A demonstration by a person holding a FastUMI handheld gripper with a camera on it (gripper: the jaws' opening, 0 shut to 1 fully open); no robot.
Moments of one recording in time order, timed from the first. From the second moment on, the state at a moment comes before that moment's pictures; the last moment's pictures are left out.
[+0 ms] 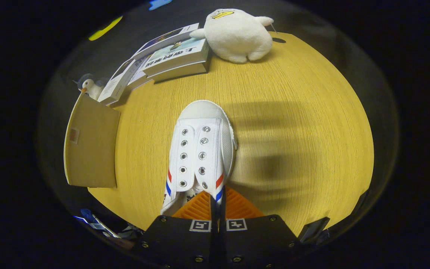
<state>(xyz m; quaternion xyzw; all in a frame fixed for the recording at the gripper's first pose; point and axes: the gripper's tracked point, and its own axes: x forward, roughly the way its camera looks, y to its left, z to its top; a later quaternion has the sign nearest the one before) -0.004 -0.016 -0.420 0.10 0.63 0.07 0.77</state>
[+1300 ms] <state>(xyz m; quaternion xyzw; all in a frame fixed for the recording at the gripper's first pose) 0.061 0.151 -0.269 0.03 0.59 0.20 0.79</state>
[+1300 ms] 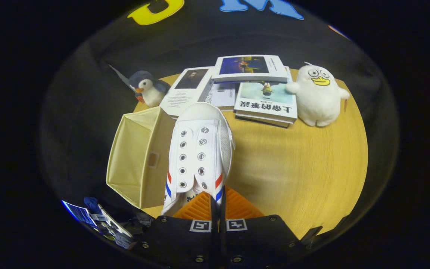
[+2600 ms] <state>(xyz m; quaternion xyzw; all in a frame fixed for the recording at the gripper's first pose) 0.059 0.362 -0.259 -0.09 0.57 0.32 0.75</state>
